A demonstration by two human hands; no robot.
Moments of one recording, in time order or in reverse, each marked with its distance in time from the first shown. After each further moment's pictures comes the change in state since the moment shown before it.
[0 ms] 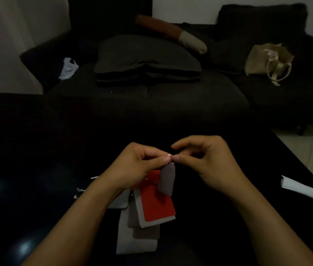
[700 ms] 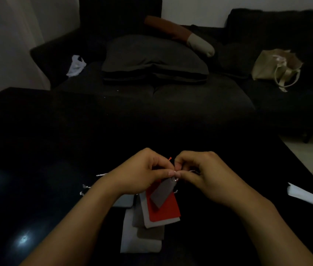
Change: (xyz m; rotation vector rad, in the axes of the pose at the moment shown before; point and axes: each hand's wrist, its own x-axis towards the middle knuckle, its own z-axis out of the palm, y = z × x) left_hand -0.005 -0.005 -0.011 0.299 -0.198 0.022; right_hand -0.002 0.000 0.009 -0.340 -0.294 -0.090
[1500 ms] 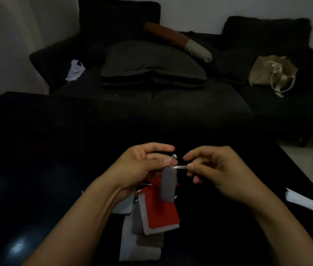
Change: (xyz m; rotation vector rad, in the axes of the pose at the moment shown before) left_hand 0.000 0.013 -0.004 -0.698 0.189 -0.167; right_hand -0.004 -0.003 -0.023 0.464 0.085 0.158
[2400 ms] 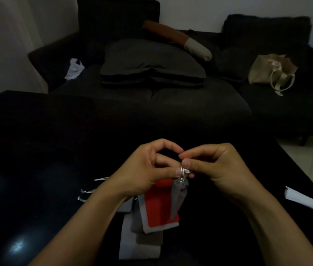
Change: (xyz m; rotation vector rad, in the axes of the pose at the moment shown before) left_hand -0.003 -0.002 0.010 0.214 -0.184 0.191; right_hand -0.002 -0.006 0.011 0.374 0.110 -0.013
